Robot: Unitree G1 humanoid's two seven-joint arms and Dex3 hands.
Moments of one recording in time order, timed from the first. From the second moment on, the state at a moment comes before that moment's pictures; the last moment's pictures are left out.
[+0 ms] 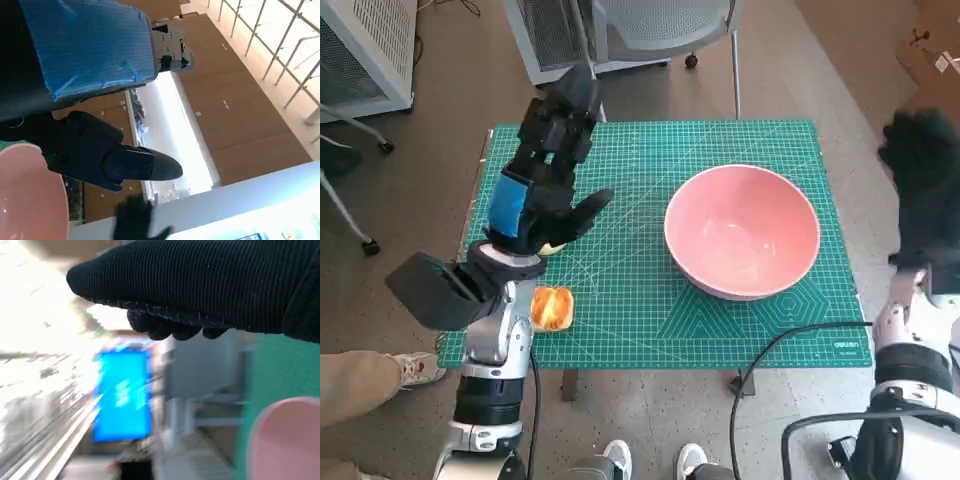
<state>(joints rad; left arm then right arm) -0.53 0.11 0.10 0.17 -0.28 -0.29 -0.36 -0.85 -0.39 -0.39 1.25 0.31 -0.50 0.30</state>
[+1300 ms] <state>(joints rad) -0.46 0.15 0.12 0.05 -0.28 -0.25 -0.31 -0.85 -0.13 -0.32 1.30 0.19 -0.31 0.20</state>
